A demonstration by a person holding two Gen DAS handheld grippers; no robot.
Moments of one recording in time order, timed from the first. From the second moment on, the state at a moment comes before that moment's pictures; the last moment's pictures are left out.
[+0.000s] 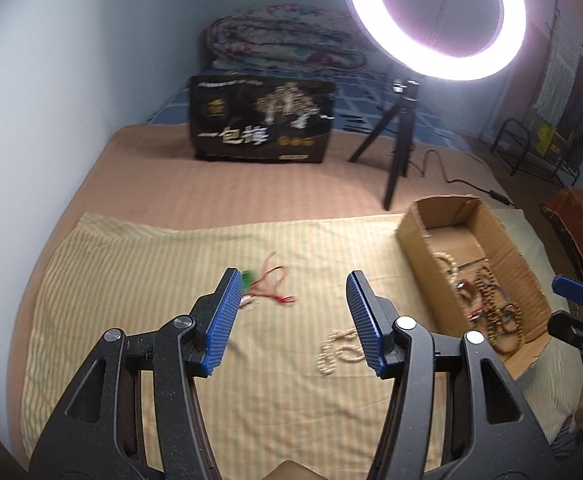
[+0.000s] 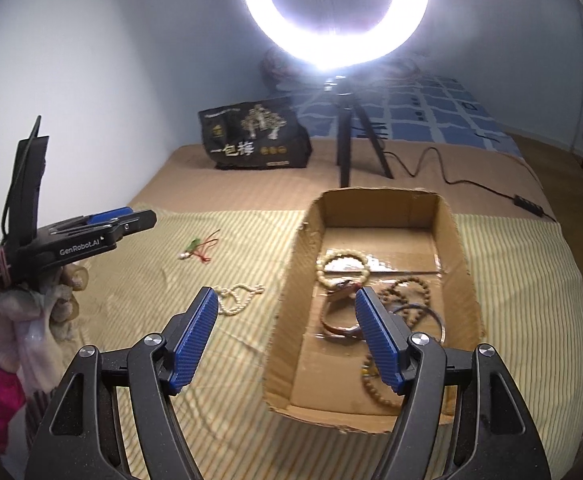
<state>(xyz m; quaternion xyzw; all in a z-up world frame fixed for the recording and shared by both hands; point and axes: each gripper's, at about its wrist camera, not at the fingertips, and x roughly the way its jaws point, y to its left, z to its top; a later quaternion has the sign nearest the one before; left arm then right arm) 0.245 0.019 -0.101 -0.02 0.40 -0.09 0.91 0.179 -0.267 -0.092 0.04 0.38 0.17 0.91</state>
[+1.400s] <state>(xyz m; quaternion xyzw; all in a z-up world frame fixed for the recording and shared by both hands) 0.306 0.059 -0.217 0.02 0.46 -0.18 0.87 0.255 -0.128 -0.189 -0.03 0.50 0.20 0.84</state>
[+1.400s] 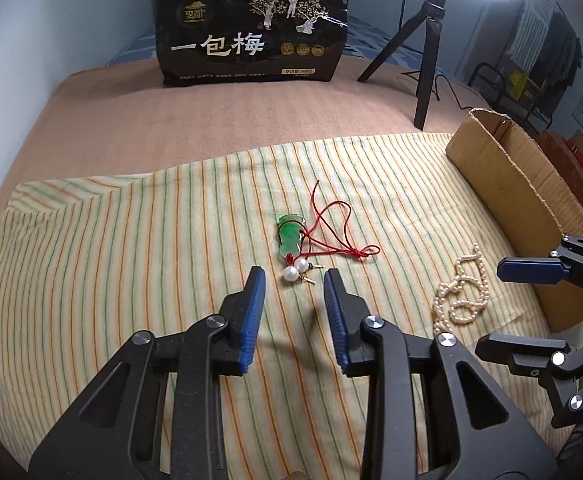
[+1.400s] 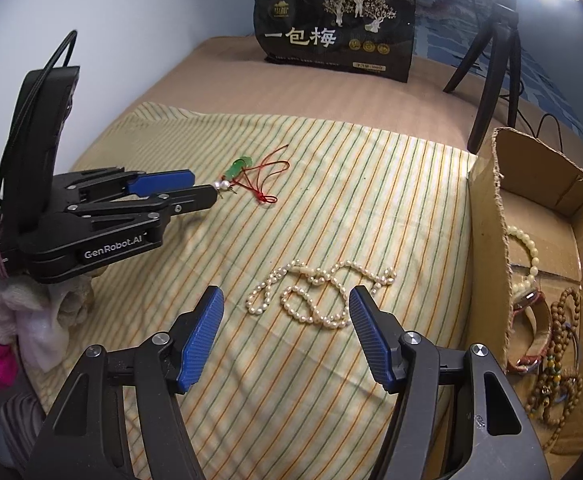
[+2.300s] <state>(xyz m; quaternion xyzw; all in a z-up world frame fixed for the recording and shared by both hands) 0.307 0.060 -0.225 0.03 0.46 -0.19 0.87 0.282 -0.124 -0.212 -0.04 0.52 0.18 0.83</state>
